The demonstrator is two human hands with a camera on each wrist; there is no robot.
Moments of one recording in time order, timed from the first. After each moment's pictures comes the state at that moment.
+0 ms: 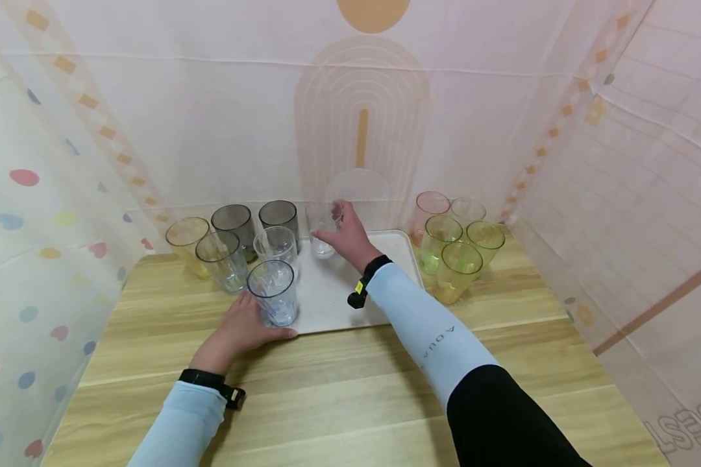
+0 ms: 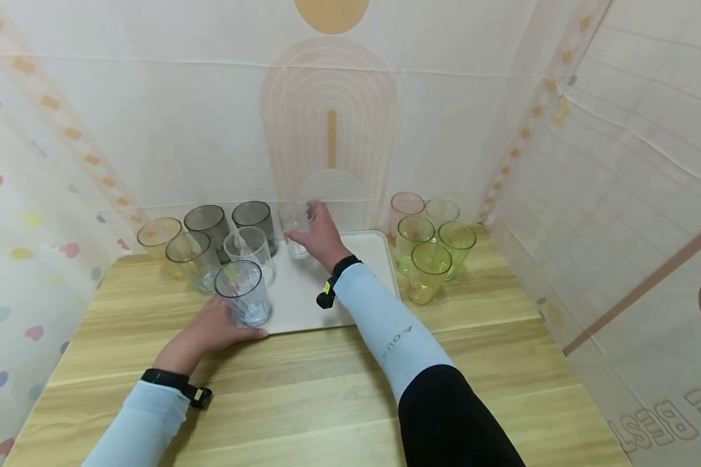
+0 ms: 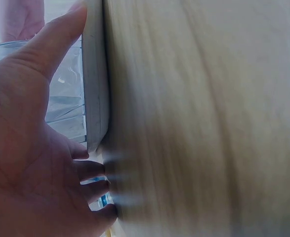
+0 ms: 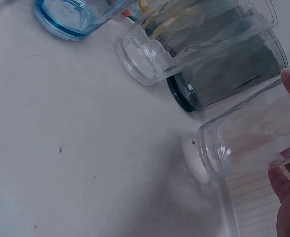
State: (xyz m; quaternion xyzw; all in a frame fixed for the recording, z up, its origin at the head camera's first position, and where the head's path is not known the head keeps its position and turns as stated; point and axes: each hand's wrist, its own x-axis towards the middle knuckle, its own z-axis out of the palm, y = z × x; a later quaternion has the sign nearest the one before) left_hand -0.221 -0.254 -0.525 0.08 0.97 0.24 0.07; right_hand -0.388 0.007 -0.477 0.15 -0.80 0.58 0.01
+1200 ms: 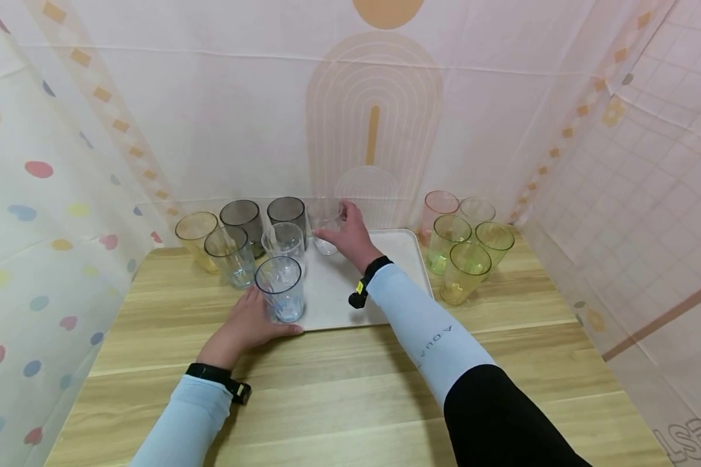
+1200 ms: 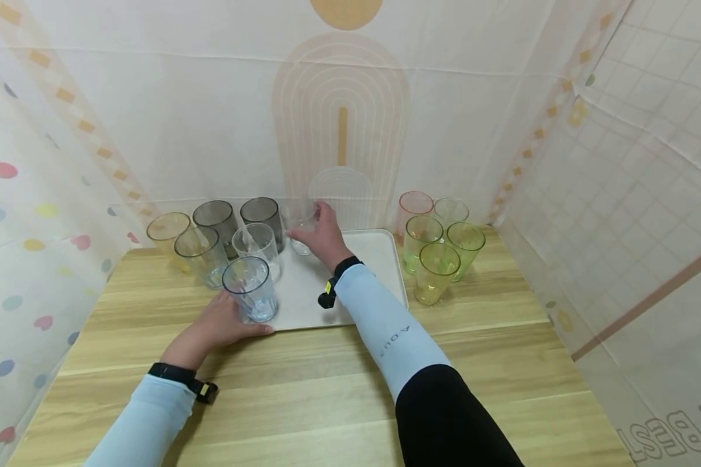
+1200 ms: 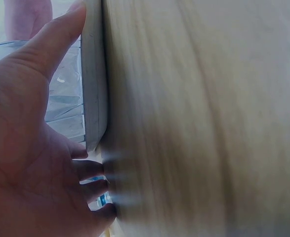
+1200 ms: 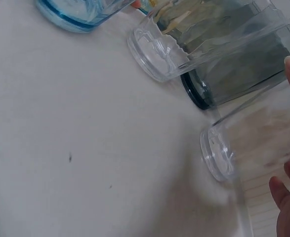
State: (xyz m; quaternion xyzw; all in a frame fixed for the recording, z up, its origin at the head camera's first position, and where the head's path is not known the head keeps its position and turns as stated) left_hand -0.220 -0.239 -0.519 0.08 0.96 0.24 0.07; right_hand -0.386 0.010 -0.484 0.09 -0.81 0.58 0.00
